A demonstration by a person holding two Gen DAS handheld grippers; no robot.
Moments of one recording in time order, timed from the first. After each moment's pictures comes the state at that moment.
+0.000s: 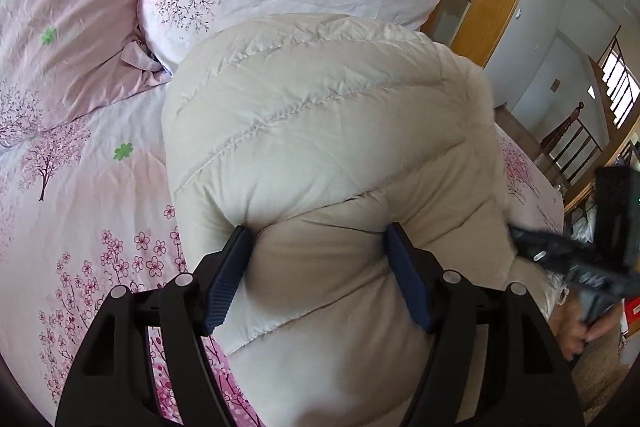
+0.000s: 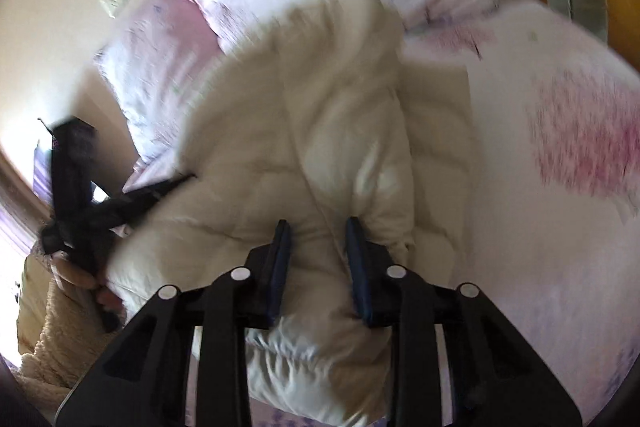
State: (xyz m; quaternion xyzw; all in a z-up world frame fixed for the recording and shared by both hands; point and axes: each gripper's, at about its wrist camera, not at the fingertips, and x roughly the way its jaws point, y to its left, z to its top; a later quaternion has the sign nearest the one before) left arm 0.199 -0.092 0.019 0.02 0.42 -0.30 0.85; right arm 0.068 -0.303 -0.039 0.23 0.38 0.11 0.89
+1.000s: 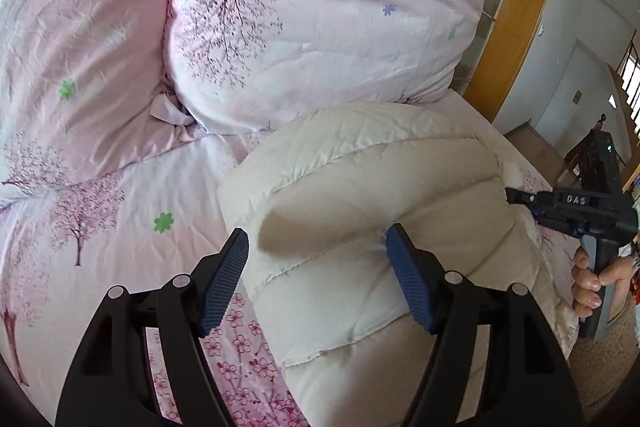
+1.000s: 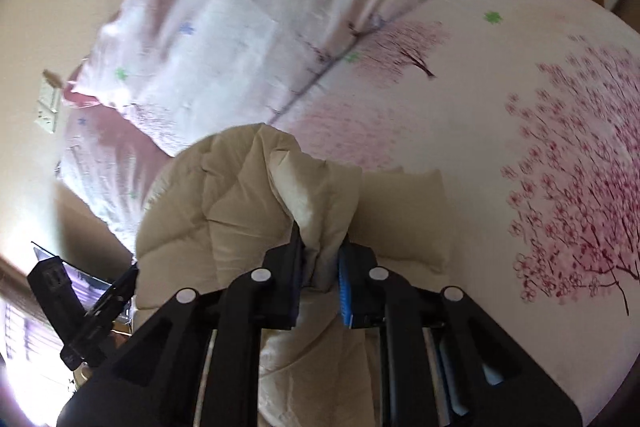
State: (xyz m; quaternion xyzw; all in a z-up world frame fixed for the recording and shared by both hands) left arm 0.255 -0.088 0.047 0.02 0.39 -0.26 0.88; right arm 0.161 -0.382 -0.032 0.36 0.39 0.03 0.85
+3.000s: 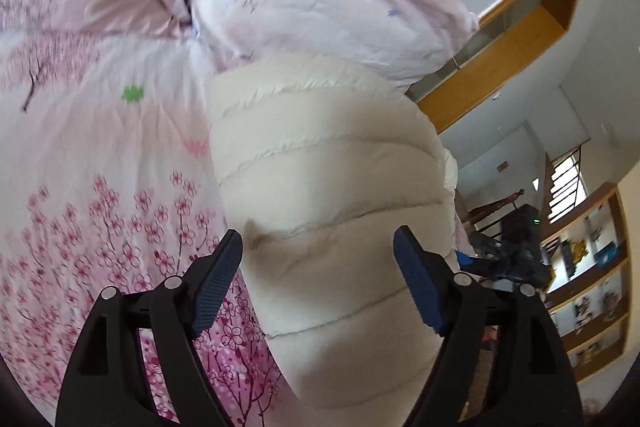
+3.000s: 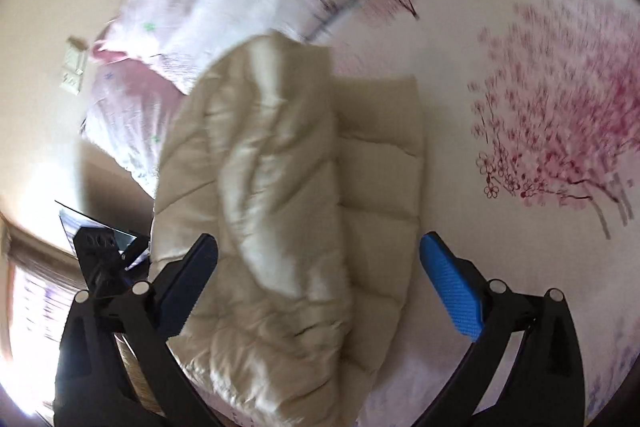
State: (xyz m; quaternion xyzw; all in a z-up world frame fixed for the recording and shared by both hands) left arm 0.225 -0.021 0.010 -0.20 0.46 -0.34 0.80; right arm 0.104 -0.399 -0.042 0.37 0.45 0.11 0.81
